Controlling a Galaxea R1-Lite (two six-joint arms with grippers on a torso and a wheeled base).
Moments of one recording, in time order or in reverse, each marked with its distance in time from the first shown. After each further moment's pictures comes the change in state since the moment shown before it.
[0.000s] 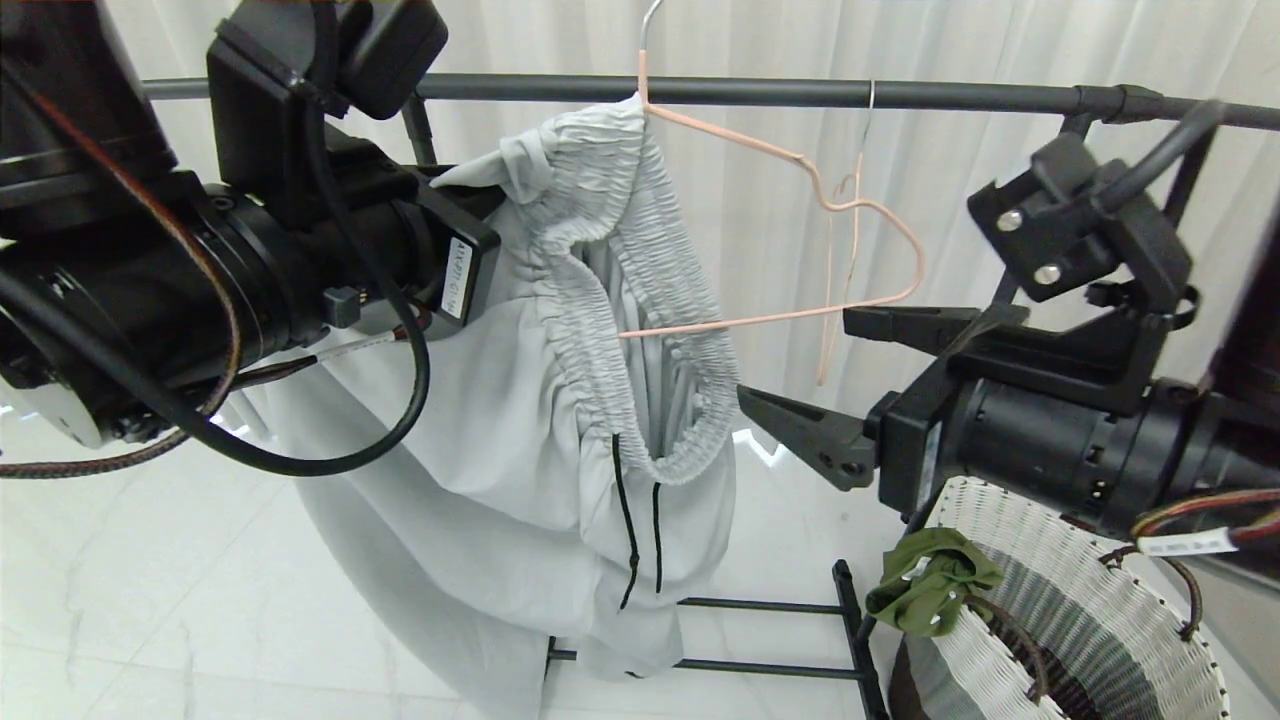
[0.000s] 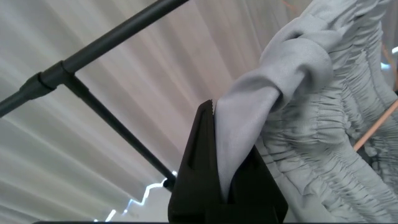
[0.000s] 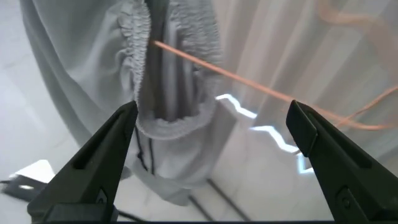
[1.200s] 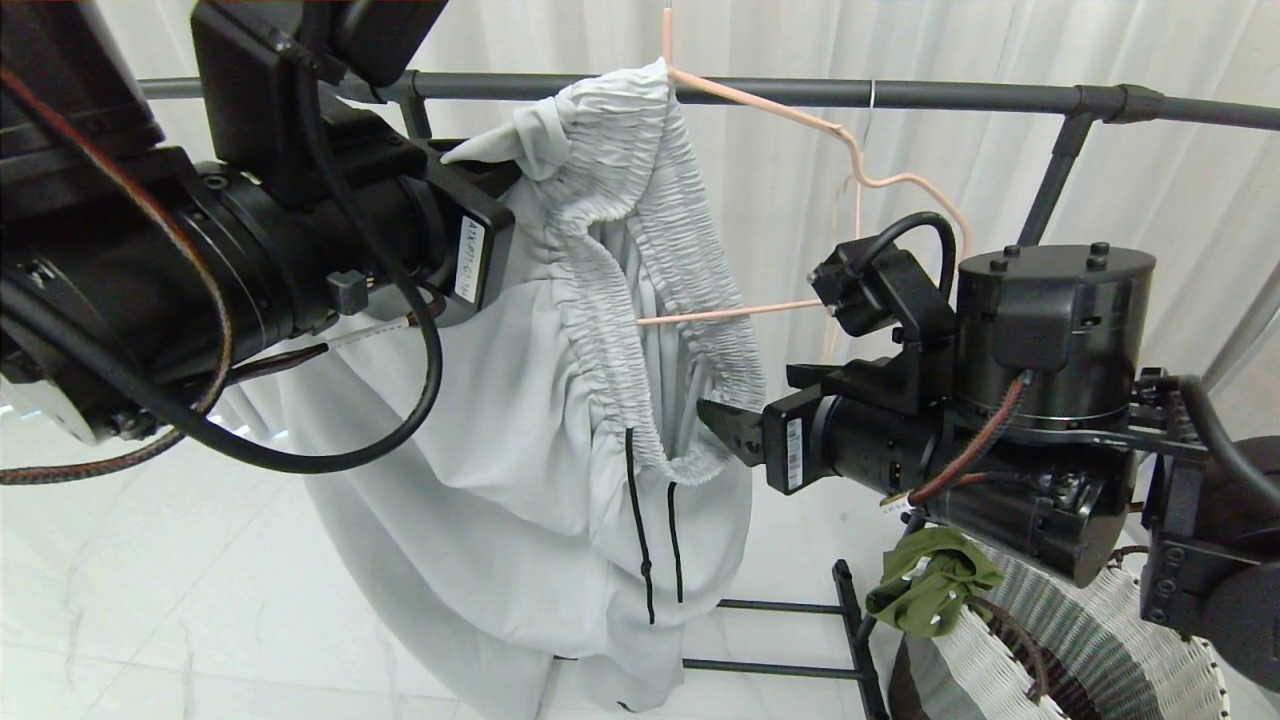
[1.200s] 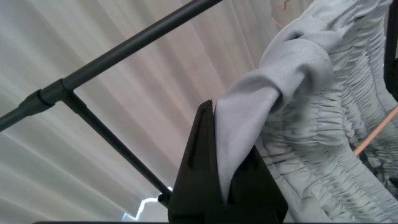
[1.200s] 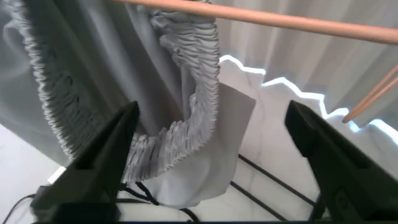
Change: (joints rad) left arm -0.044 0.001 -0.012 -0.039 0.002 0.009; right arm -0.049 0.218 -0.085 -0.002 -0.103 0.182
